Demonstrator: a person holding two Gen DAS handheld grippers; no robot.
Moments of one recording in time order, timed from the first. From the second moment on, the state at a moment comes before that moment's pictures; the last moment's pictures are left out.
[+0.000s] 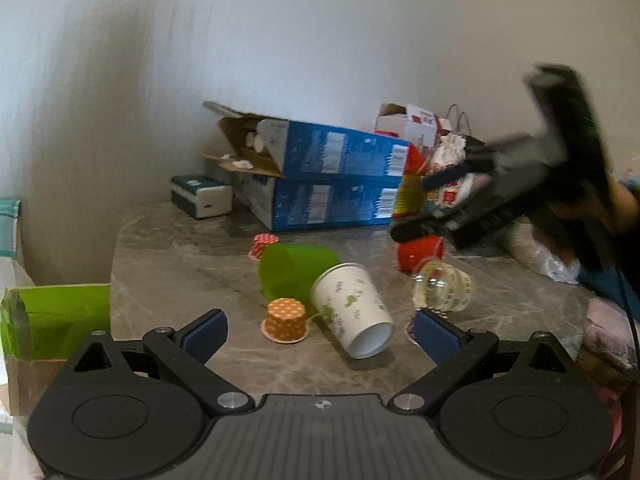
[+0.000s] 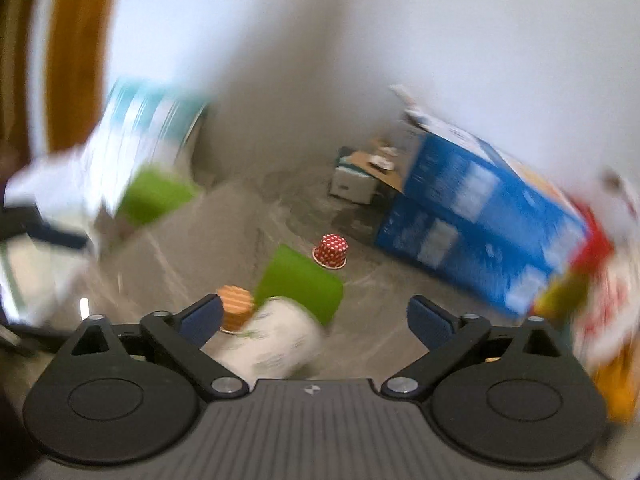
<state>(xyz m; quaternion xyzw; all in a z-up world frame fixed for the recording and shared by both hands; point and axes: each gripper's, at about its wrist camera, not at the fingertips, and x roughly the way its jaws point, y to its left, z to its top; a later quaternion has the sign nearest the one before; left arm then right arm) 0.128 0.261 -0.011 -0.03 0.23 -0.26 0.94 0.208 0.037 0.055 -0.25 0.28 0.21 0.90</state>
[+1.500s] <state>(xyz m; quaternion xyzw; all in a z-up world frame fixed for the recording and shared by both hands) 0.119 0.322 -0.003 -0.10 0.23 -0.20 0.95 0.364 0.105 -0.001 -0.26 0.48 0.35 0.76</state>
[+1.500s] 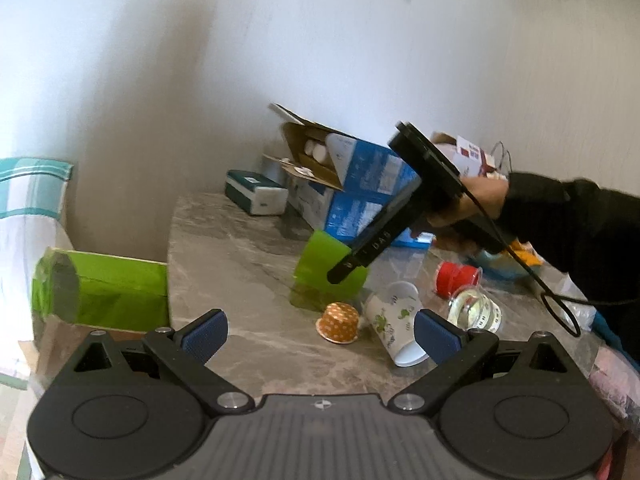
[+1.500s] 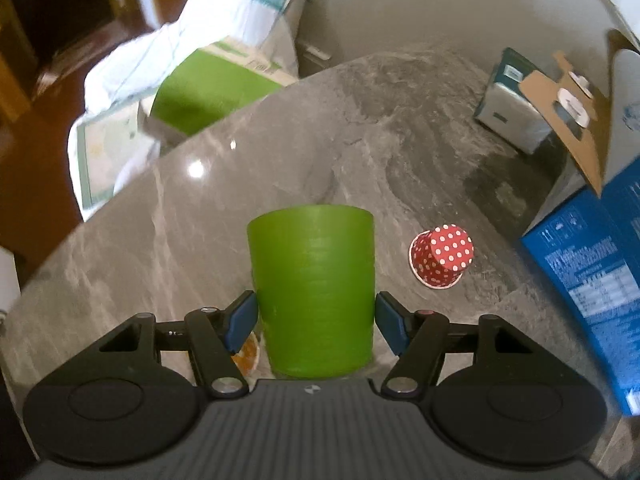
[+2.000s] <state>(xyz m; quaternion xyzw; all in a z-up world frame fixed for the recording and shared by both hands) 0.083 0.367 0.005 -0.15 0.20 -0.20 0.95 0.293 0.095 0.060 -0.14 0.43 0.28 0.85</state>
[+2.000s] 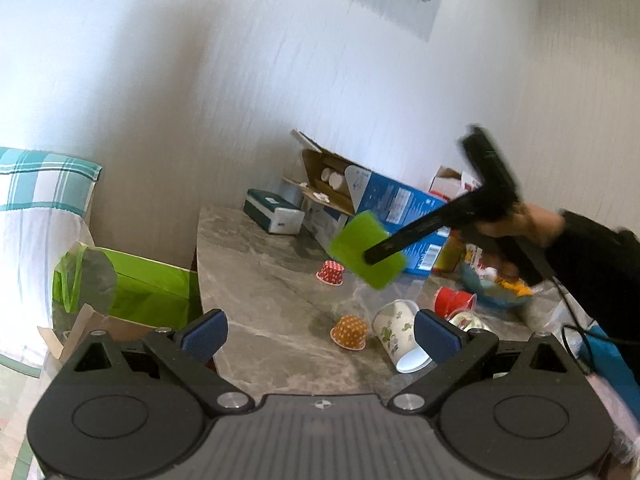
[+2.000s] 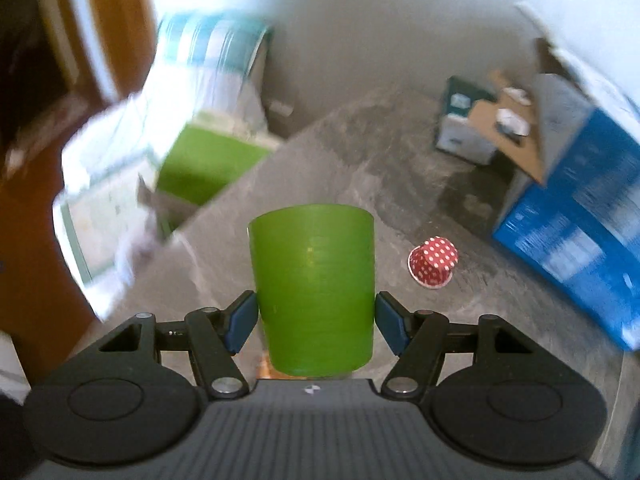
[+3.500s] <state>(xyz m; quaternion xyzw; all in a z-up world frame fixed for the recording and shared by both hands) 0.127 0.304 -0.019 -0.19 0.49 -0.27 0.81 0.067 0.043 -0.050 0.29 0.41 0.09 0.86</state>
